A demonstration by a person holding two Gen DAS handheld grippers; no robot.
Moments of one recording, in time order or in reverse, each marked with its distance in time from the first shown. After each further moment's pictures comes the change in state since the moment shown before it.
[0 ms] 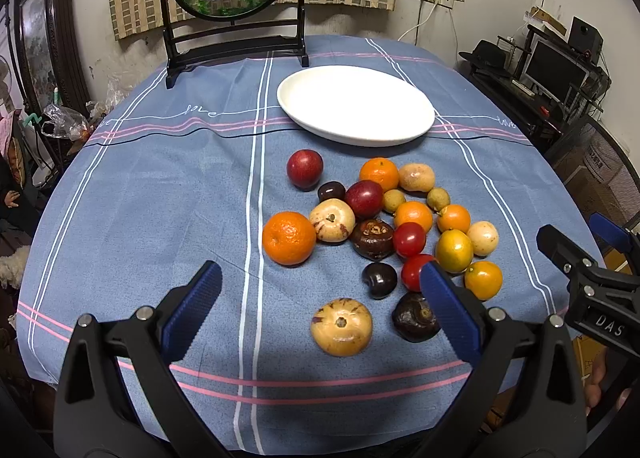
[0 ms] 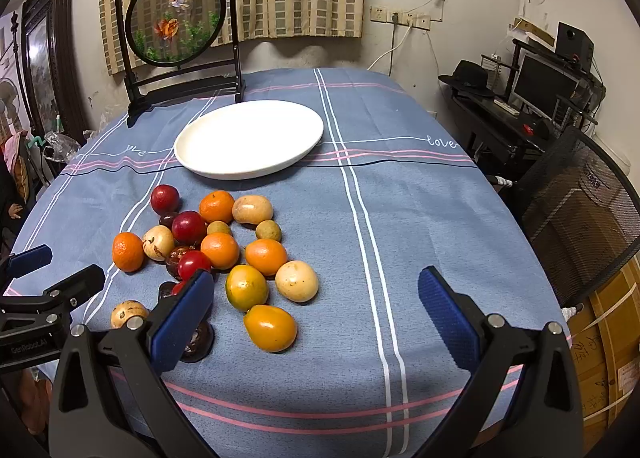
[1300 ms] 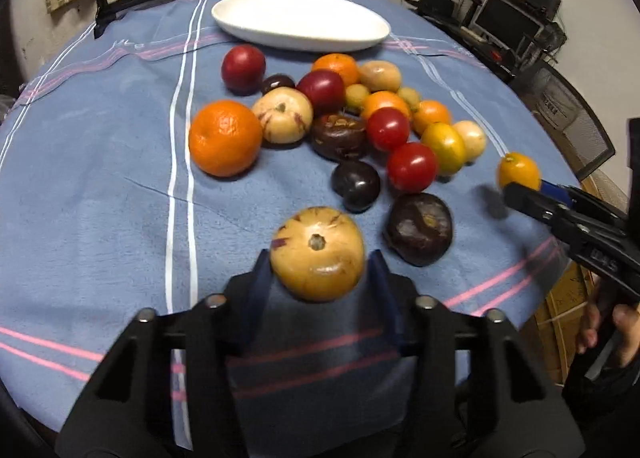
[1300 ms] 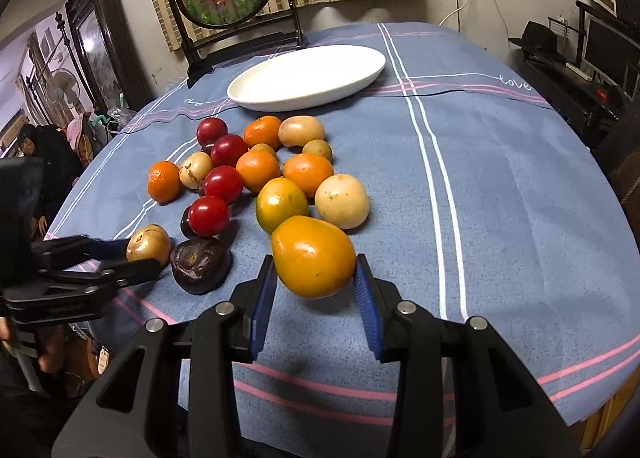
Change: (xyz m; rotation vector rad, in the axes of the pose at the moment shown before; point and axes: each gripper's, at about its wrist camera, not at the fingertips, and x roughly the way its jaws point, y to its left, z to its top) left arm 0.058 0.005 -0.047 0.084 0.171 -0.222; right arm 0.042 -0.020 -0.050 -0.029 0.106 0.317
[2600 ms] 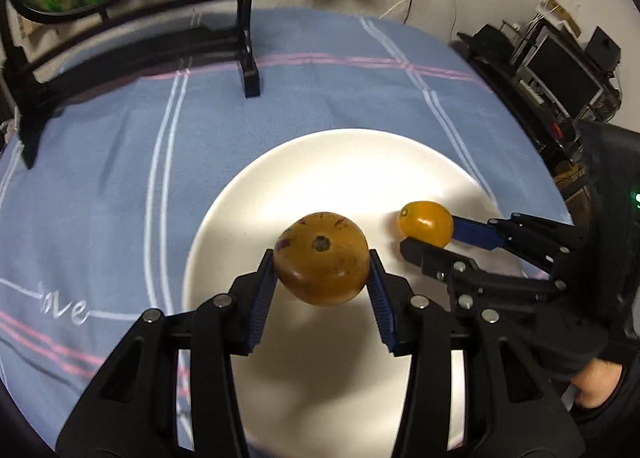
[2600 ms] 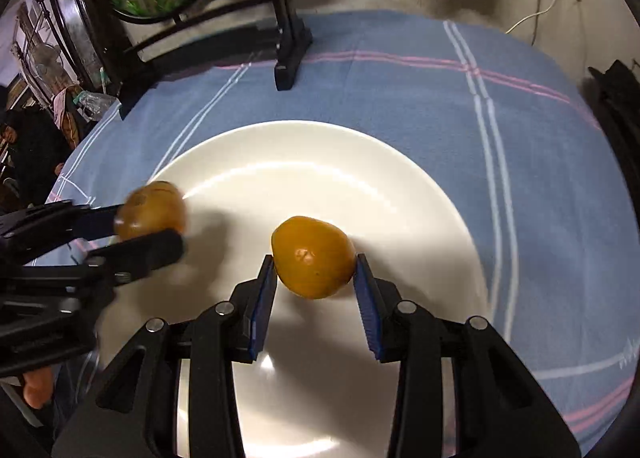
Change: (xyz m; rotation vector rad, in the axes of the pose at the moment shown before) left arm 0.153 0.075 0.329 -0.066 0.040 0.024; right arm 0.269 -0.022 0.296 -0.126 0.215 0.037
